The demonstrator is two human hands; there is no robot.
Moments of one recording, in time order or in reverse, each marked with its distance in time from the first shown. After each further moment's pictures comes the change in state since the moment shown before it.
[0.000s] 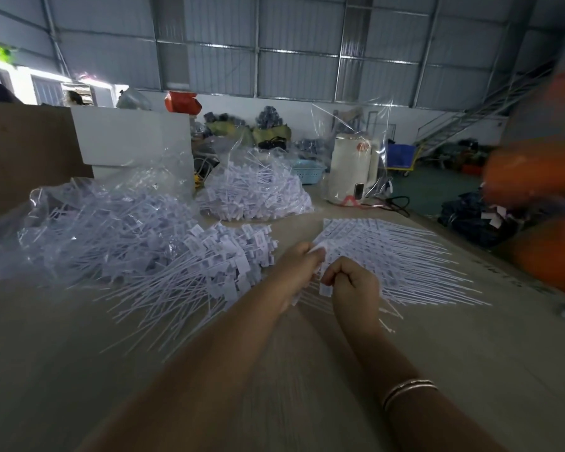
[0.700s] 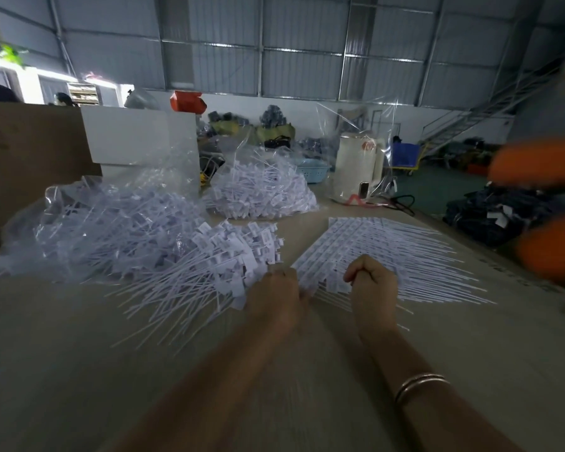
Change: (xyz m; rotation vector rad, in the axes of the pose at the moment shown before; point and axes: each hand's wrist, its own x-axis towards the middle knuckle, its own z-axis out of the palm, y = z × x) left_hand -0.032 -0.042 -0.015 1.127 0.230 0.129; right_hand 0.000 -0.005 -0.009 0.163 0.066 0.198
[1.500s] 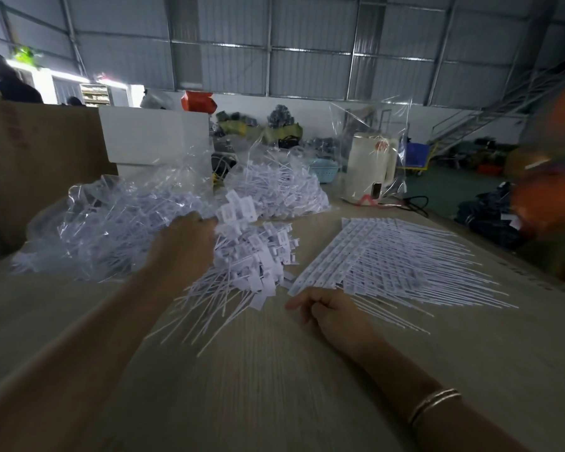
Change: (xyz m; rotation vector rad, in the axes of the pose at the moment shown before) left_hand 0.015 -0.129 -0.100 0.223 0.216 -0.032; right_hand -0.029 -0.002 0.031 -0.212 -0.744 0.136
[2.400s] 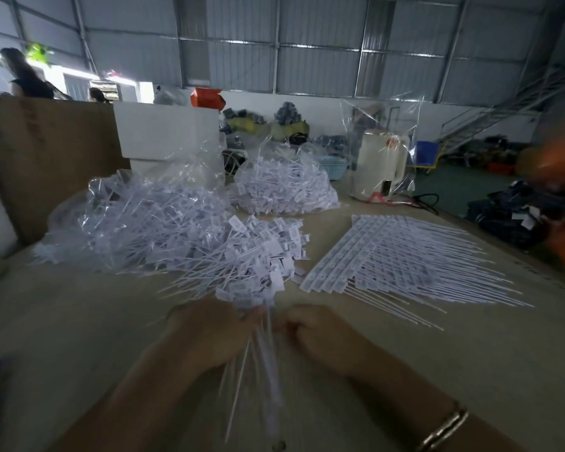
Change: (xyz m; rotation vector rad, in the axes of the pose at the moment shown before) left_hand -0.095 0.031 0.005 0.011 -0.488 -0.061; right_hand -0.015 -0.018 0.030 -0.444 -0.235 -0.210
